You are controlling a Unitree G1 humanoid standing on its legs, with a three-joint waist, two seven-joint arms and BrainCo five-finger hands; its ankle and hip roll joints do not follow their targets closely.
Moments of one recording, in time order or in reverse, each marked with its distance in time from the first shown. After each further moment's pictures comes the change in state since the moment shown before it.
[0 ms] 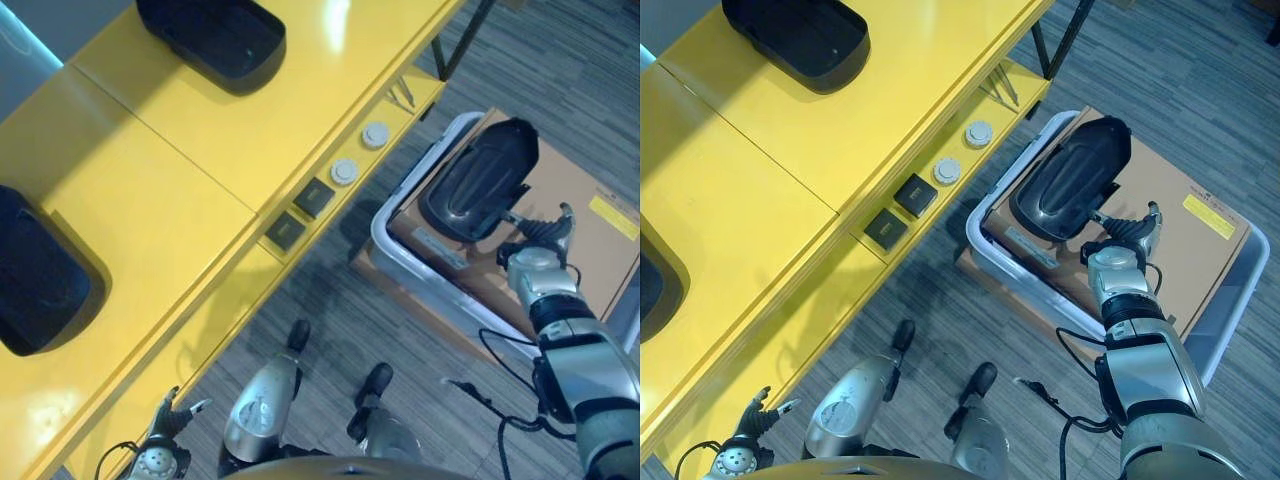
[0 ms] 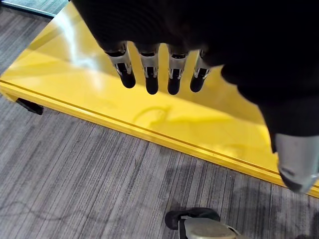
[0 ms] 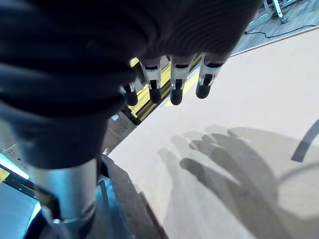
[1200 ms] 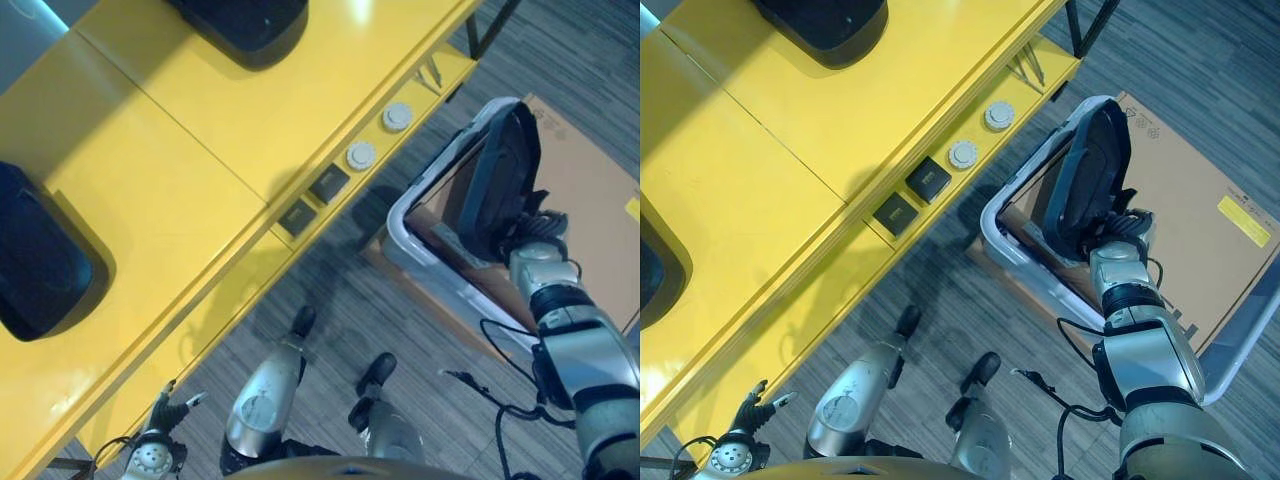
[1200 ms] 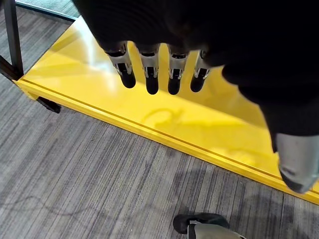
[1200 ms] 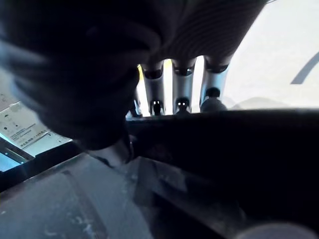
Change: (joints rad) left arm -0.008 0.024 -0.013 -0.015 -0.035 -0.027 -0.006; right arm -0.075 -0.001 0.043 0.087 0.030 0.013 0.067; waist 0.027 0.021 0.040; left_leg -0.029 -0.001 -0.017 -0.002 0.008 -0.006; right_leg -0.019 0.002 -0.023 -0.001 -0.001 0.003
